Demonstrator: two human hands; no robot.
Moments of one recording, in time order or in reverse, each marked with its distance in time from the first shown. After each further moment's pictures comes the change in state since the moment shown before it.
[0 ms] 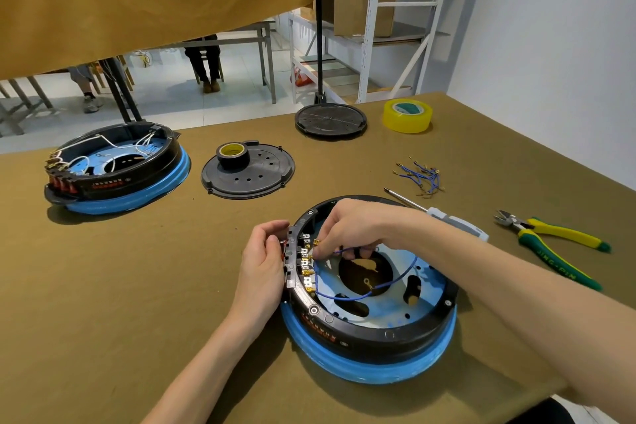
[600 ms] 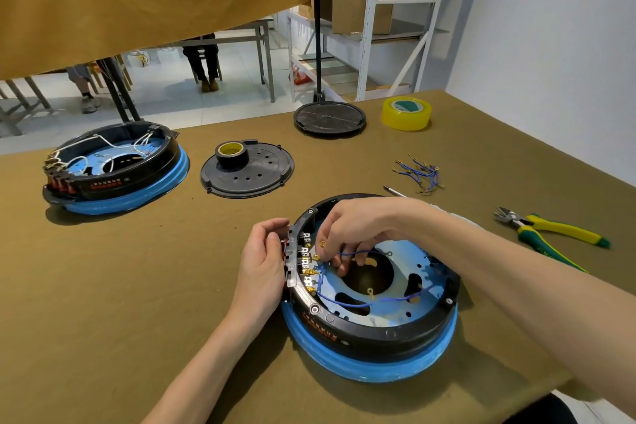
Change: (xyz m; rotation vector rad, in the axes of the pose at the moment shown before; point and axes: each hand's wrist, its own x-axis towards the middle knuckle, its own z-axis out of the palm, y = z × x) left_hand -0.001 0.000 -0.002 0.017 -0.011 0.044; right_hand -0.005 -0.005 -0.005 0.005 -0.178 -0.011
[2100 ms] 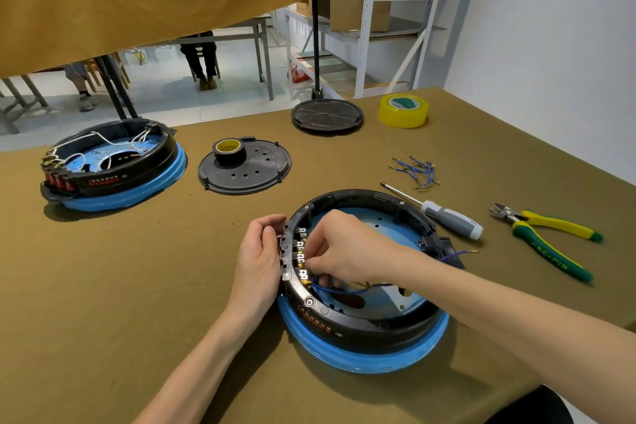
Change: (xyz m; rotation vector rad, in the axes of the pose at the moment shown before) left_hand 0.000 -0.002 0.001 -0.023 0.016 0.012; right_hand -0.014 0.010 0.053 -0.091 0.363 -0.232
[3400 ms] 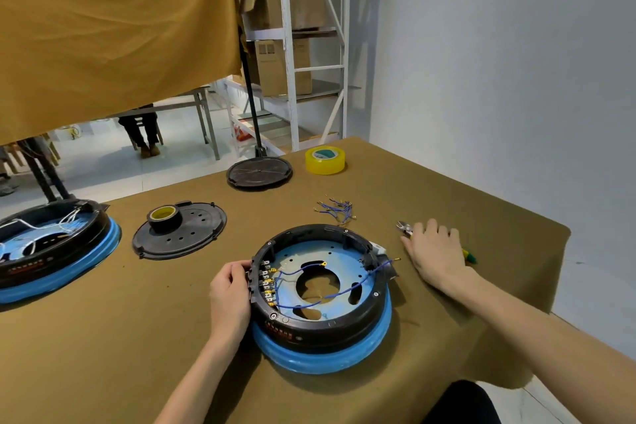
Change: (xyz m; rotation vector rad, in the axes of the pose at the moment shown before) left_hand 0.007 0.011 0.062 -0.001 0.014 -0.059; right_hand -0.098 0.215 -0.095 -0.869 0.669 0.628
